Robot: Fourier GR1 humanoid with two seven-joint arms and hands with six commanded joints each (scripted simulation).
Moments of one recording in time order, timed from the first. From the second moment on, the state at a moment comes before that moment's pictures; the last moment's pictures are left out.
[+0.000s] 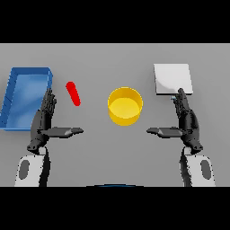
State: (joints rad) left arm 0.00 0.00 0.00 -1.57 0.00 0.00 0.00; right arm 0.00 0.00 0.00 -1.57 0.00 0.00 0.00
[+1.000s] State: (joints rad) left arm -0.02 0.09 -0.07 -1.56 -0.12 -0.04 0.01; right arm 0.12 -0.07 0.12 -1.71 0.26 -0.06 -0.09
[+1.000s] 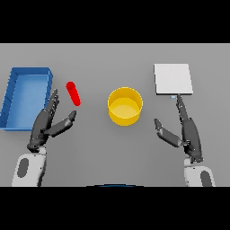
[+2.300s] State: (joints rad) left arm -0.46 0.06 0.04 -0.96 -0.16 0.00 -0.14; right arm 0.12 -0.07 0.10 -1.72 0.22 -0.05 -0.08
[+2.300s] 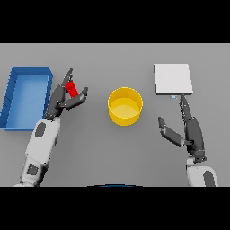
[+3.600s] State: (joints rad) left arm -0.56 0.08 -0.04 -1.06 -0.16 0.10 -0.10; right arm 0.13 -0.09 0.09 -1.72 0.23 -0.05 -0.12
